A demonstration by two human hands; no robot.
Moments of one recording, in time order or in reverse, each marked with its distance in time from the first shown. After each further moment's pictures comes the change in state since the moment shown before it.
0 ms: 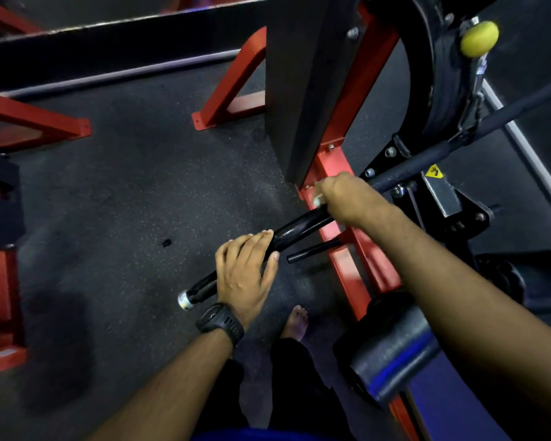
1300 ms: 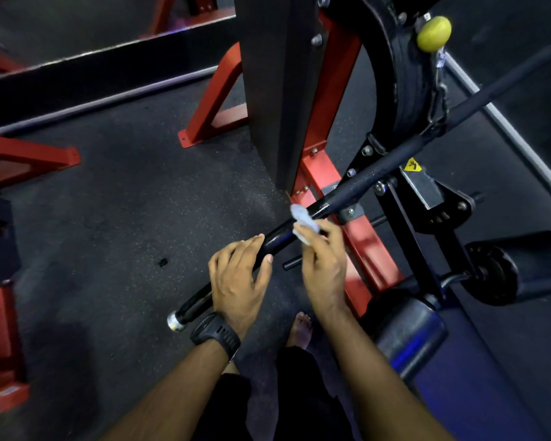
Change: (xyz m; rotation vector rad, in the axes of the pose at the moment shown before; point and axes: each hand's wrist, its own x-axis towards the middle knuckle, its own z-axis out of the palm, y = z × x) left_hand 0.012 0.016 0.004 -0.068 -0.036 -0.037; right_hand -0.059 -0.056 0.117 0.738 1.061 0.203
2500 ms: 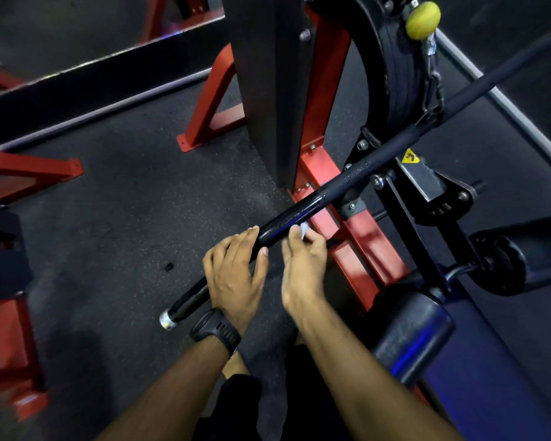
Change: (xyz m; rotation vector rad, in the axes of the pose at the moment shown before) left_hand 0.014 0.005 -0.008 0.056 -0.025 0.006; right_hand 0.036 -0.036 0.022 0.990 0.365 1.168
